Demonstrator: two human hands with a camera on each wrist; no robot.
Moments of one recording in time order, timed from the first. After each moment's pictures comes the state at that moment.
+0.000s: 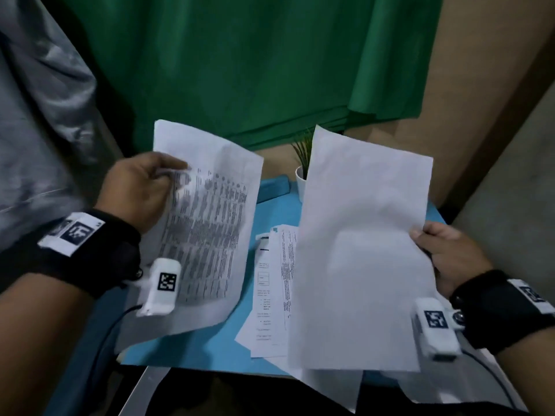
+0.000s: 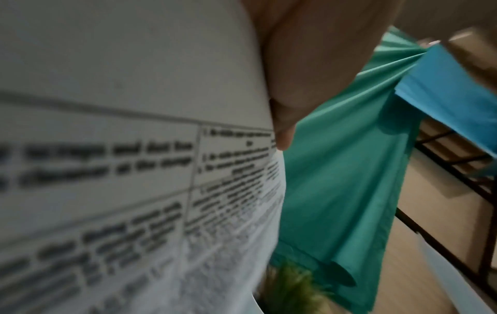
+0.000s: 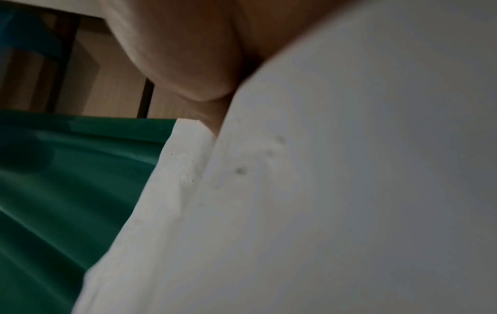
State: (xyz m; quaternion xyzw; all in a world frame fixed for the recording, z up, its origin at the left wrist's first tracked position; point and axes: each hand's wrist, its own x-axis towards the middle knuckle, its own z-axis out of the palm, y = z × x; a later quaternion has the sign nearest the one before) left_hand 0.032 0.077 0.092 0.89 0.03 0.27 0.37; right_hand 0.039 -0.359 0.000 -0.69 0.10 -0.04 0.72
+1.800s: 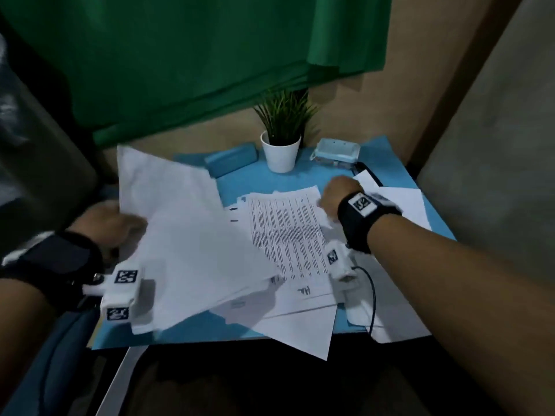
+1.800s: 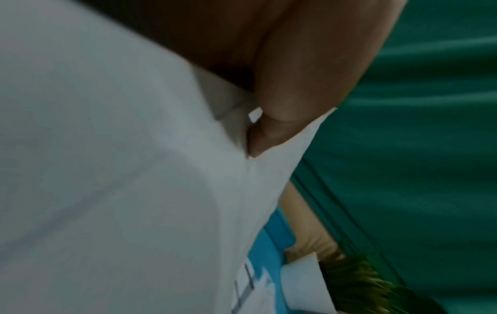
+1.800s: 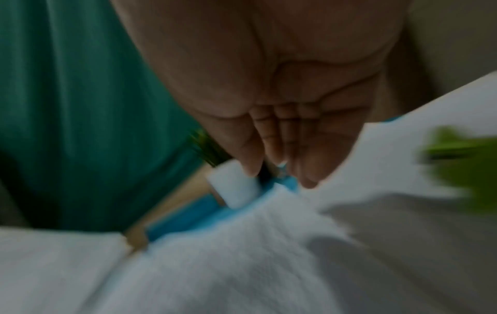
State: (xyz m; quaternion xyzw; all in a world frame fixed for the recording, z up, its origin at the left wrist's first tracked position) left_hand 0.032 0.091 0.005 0.81 0.23 -0.02 0.54; right_hand 0.103 -0.289 -0.006 -0.96 0.09 0.11 0.24
